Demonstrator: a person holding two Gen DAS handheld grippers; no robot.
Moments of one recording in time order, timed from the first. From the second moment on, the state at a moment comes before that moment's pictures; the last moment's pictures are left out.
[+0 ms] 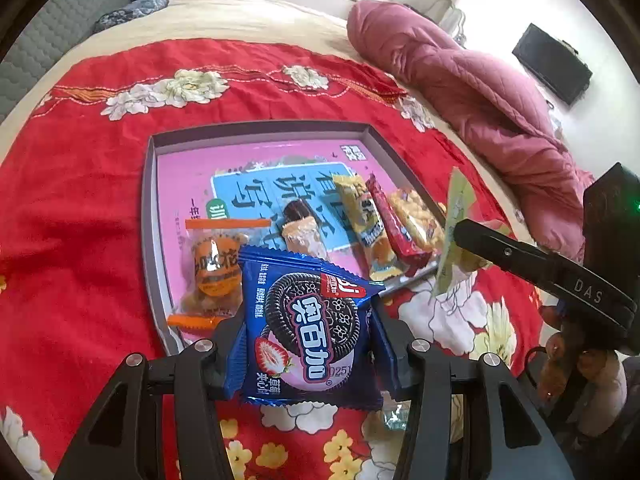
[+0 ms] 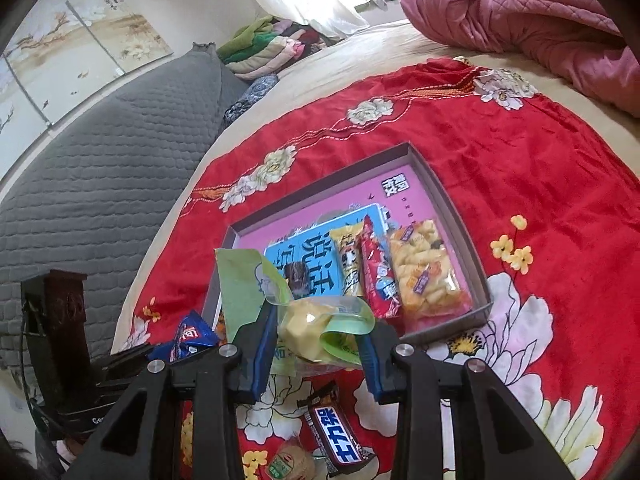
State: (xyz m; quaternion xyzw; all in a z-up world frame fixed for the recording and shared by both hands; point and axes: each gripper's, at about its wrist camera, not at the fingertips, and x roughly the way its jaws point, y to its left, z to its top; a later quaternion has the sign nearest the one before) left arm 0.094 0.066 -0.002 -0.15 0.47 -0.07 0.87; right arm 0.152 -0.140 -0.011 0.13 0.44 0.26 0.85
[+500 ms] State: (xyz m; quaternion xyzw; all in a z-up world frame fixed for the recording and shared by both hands) left arm 0.103 0.072 -0.003 -0.16 0.46 -0.07 0.87; right arm 0.167 -0.147 0.000 0.14 0.42 0.25 0.86
